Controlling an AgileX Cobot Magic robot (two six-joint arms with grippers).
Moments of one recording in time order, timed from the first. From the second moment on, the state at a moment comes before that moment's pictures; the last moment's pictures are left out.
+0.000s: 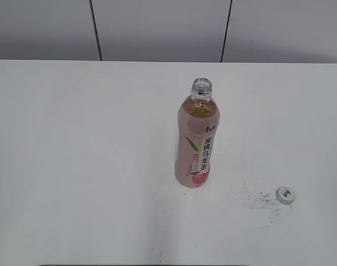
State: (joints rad) left arm 0.06 -0.01 -0.56 -0.02 1.03 0.01; right arm 0.06 -0.01 -0.51 -0.05 1.10 -0.04
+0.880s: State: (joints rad) left arm 0.06 -0.01 -0.56 -0.02 1.03 0.01; right arm 0.06 -0.01 -0.51 0.04 1.10 -0.13
